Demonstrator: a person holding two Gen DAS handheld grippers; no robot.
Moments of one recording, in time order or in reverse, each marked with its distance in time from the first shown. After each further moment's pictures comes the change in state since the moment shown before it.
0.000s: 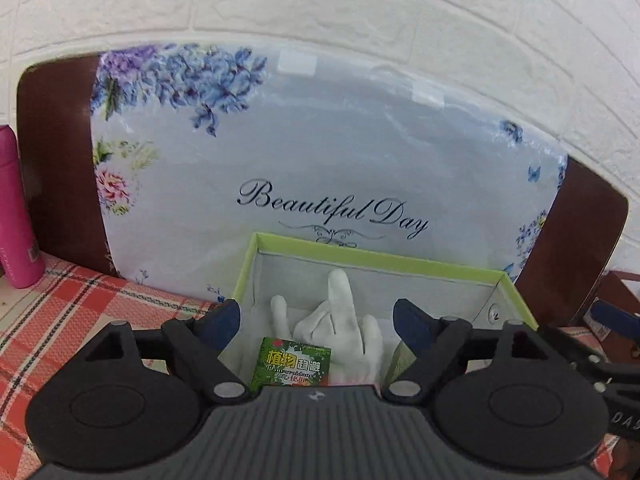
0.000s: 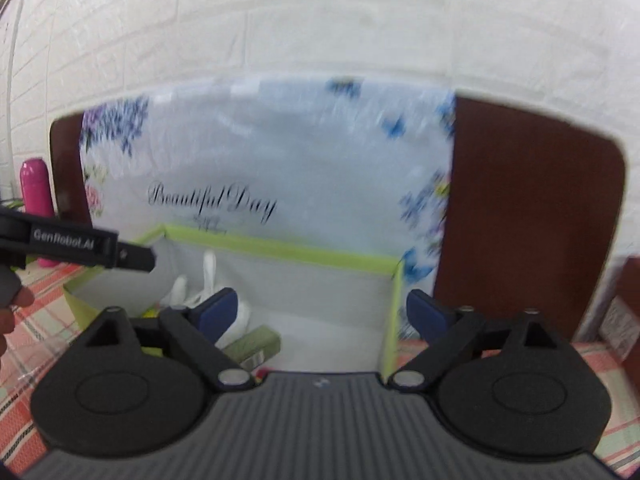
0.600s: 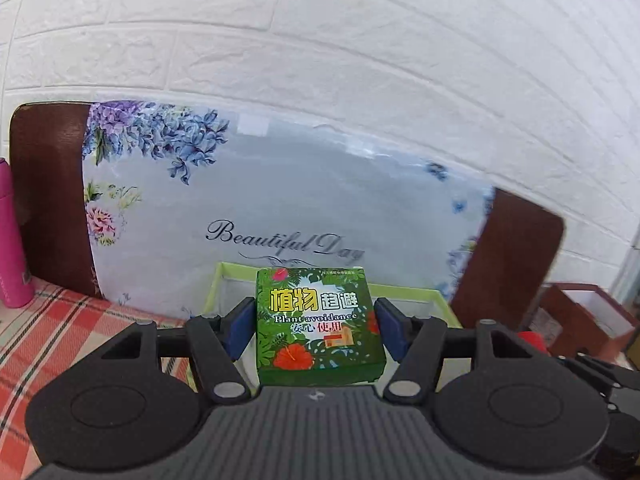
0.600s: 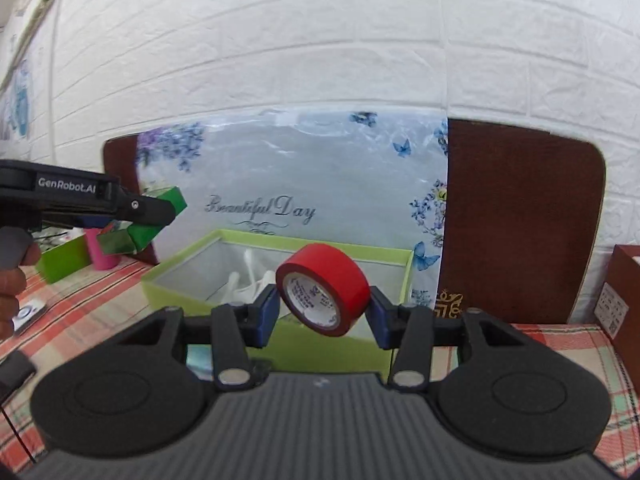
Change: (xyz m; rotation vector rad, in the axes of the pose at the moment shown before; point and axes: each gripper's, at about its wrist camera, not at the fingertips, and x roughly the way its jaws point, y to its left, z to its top) left arm -0.031 -0.016 0.010 0.025 -0.049 -0.096; right arm -0.048 -0.008 -0.002 0.042 0.027 0.115
